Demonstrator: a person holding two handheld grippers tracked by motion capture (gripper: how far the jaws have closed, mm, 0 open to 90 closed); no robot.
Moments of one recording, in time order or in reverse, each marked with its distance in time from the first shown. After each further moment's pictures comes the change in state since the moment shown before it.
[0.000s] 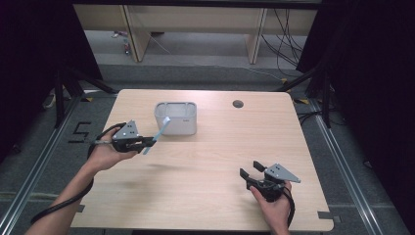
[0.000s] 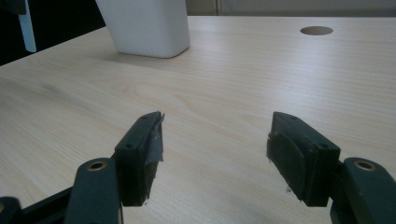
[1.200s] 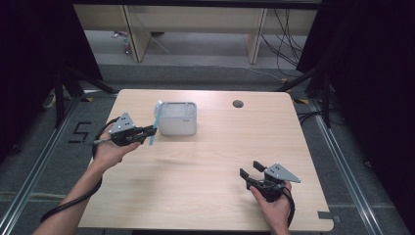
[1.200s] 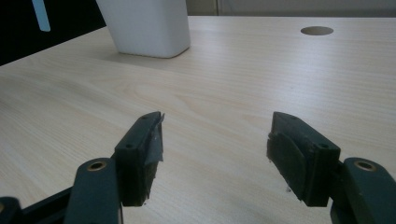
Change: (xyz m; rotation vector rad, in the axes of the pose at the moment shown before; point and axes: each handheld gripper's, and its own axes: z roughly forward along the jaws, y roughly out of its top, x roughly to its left) left arm 0.005 0.007 0.002 -0.202 0.135 -0.154; right arm -0.002 0.000 0.001 -0.014 0.003 -0.037
